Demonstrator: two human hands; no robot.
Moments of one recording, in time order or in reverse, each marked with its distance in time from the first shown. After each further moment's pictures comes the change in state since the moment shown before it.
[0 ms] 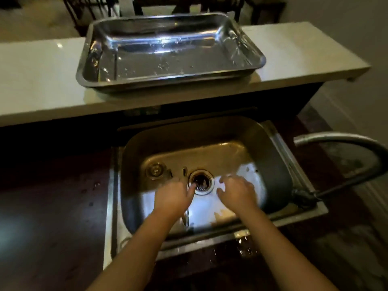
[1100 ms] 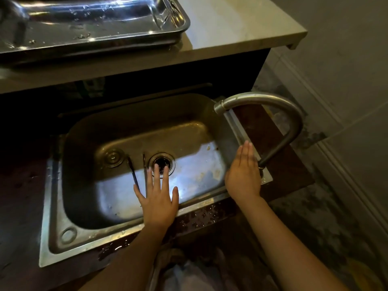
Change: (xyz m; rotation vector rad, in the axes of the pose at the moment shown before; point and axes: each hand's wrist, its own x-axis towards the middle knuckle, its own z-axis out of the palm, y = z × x) left_hand -0.038 0.085 0.108 -0.100 0.117 -0.118; right_hand -0.030 0.139 -0.009 -0.151 0.194 0.155
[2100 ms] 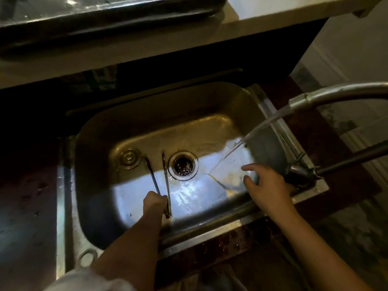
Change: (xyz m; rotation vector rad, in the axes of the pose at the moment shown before) left_hand 0.095 -0.112 0.057 -0.376 -0.485 -0.756; right_hand 0.014 -0.044 0.020 0.614 -0.045 0.021
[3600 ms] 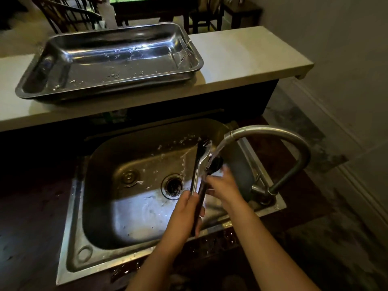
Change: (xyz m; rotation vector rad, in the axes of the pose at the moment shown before) left_hand -0.257 0.070 -0.022 -0.579 -0.304 0.650; right_hand 0.018 -0.038 -0.018 0.960 -0.226 0.355
